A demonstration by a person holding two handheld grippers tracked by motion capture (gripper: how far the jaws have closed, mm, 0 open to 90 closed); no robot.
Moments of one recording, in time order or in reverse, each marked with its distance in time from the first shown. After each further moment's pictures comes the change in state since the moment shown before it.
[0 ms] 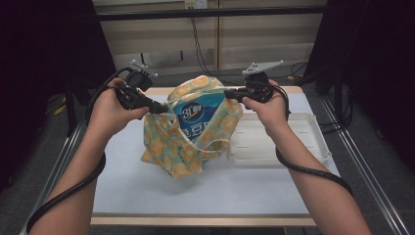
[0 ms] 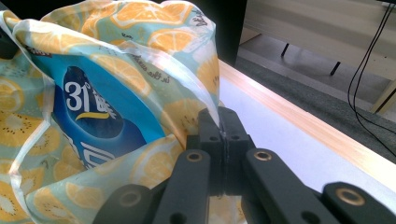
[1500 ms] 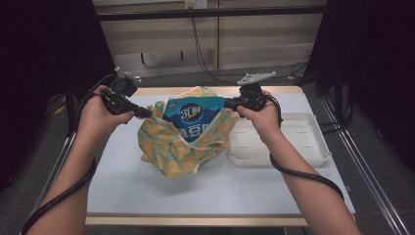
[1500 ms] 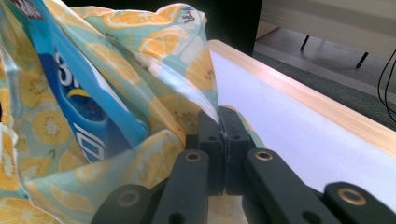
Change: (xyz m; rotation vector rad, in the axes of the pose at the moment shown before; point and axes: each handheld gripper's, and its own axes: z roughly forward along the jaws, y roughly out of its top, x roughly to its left) left arm 0.028 -0.036 0.005 0.013 0.048 -0.086; right arm -0.002 -0.029 0.027 0.005 0.064 0.031
